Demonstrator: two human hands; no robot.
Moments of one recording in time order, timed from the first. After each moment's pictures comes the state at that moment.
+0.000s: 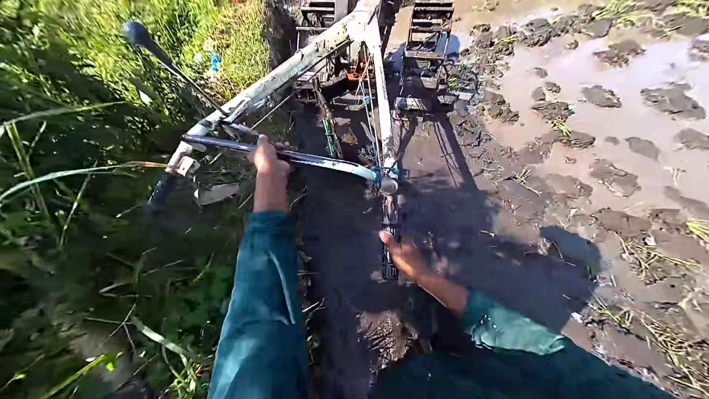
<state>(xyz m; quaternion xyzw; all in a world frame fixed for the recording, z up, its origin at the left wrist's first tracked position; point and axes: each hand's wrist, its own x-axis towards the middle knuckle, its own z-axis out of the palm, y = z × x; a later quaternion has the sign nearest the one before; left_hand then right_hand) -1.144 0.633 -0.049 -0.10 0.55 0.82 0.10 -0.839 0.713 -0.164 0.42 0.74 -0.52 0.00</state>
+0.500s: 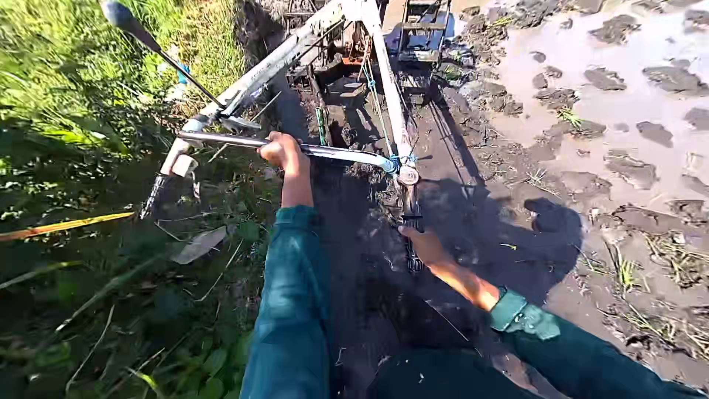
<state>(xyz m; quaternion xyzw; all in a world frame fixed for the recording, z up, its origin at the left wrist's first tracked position) -1.317 0.809 -0.084 -0.12 0.70 0.71 0.00 -1.005 0.846 -0.182 0.52 0.64 -0.57 -0.05</state>
